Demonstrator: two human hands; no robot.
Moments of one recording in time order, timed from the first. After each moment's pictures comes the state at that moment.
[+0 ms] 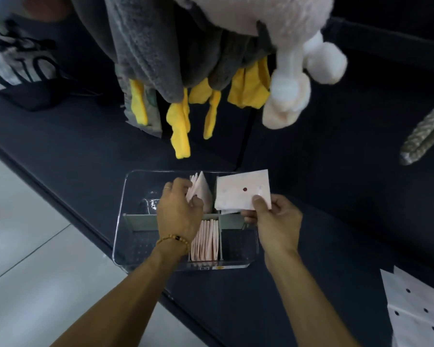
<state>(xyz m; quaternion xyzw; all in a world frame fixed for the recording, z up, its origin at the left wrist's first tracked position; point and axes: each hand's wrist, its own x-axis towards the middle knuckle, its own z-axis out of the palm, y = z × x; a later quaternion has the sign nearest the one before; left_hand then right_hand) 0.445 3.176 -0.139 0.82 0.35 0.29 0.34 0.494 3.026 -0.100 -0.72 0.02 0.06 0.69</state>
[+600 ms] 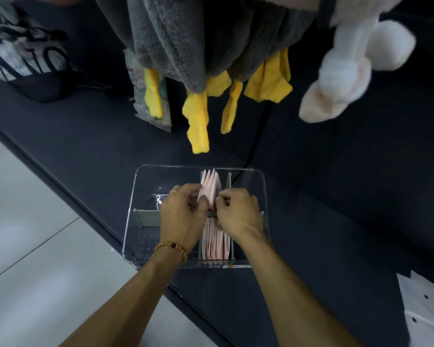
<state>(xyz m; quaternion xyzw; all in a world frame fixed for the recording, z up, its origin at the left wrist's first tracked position) 0.424 3.184 -0.138 0.82 0.30 0.29 0.38 0.494 3.093 -0.118 -0.90 -0.21 0.11 0.37</state>
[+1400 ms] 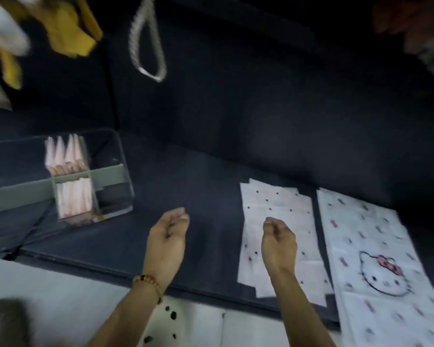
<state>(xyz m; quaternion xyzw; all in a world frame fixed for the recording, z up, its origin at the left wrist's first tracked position) 0.368 2.943 -0.124 0.63 0.22 0.04 0.74 0.410 2.742 -0.124 -0.85 0.23 -0.05 0.47</state>
